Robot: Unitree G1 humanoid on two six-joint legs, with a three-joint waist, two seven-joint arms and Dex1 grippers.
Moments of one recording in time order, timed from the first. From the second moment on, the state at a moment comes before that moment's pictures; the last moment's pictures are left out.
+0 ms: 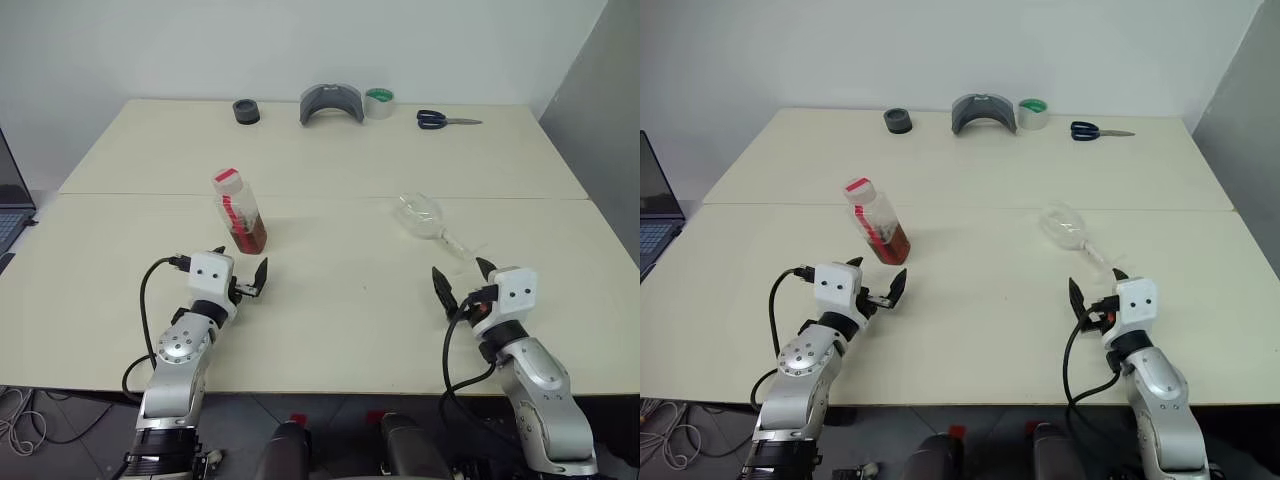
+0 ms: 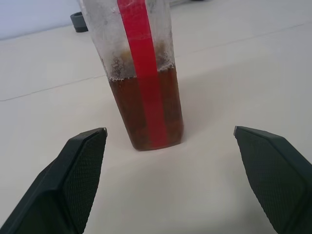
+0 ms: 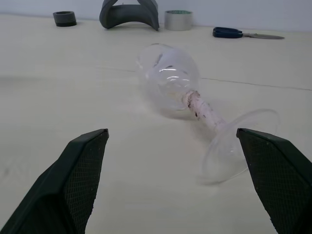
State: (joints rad) left arm -0.09 0.31 0.12 -0.09 -0.09 0.15 -0.27; right arm 0.12 -0.26 -0.07 -0.44 0.19 0.25 0.31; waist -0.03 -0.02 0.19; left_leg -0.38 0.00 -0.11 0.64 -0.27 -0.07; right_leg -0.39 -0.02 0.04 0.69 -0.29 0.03
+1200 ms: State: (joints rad) left arm -0.35 0.31 0.18 -0.06 -0.19 0.32 -0.23; right arm -0.15 -0.58 0.06 -0.60 0.50 0.52 0.70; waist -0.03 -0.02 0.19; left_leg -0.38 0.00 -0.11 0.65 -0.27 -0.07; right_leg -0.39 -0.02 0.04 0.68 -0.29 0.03
